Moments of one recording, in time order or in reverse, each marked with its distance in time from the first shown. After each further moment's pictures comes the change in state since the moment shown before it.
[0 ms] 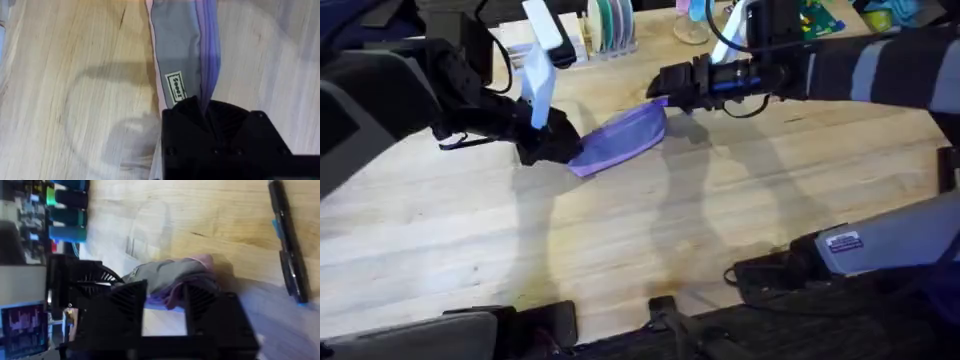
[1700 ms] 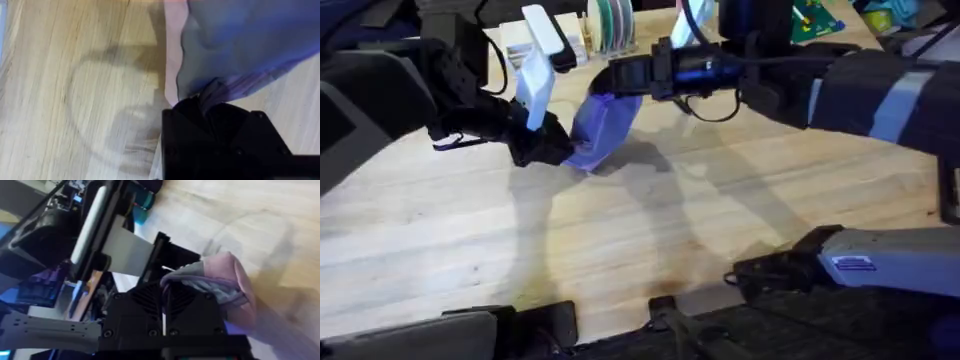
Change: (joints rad) left arm 0.016 0.000 0.000 -0.009 -0.081 0.000; right arm 0.323 -0.199 0.000 0.231 0.032 0.187
